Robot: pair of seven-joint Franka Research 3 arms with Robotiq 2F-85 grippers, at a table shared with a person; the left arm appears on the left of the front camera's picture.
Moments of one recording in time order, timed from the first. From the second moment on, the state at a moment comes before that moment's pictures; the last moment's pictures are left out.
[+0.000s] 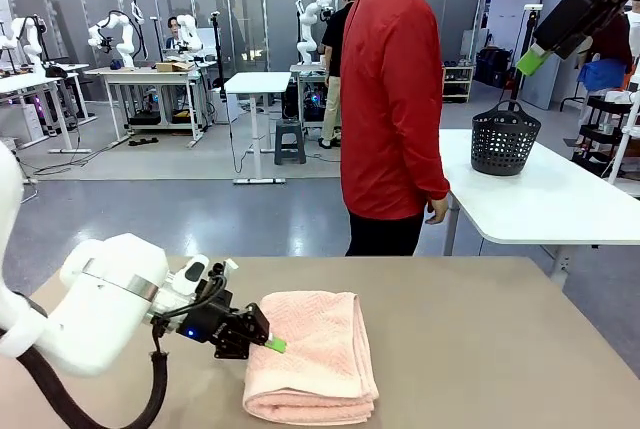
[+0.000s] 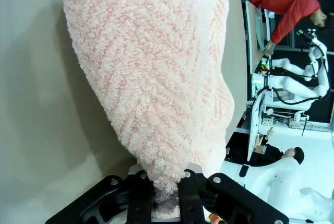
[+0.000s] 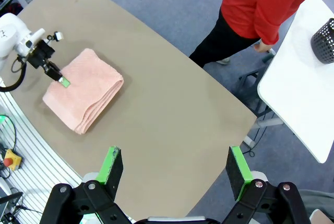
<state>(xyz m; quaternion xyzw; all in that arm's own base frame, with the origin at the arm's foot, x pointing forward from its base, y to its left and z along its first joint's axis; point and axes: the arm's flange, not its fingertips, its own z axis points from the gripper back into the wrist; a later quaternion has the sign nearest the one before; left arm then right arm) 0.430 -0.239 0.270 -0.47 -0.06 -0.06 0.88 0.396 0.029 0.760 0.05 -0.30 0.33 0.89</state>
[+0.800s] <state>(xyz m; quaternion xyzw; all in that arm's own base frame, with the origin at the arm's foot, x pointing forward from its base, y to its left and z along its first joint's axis) 0.428 -0.005 0.329 -0.43 -0.07 -0.08 0.90 0.396 0.029 0.760 0.05 -0.30 0.33 0.89</state>
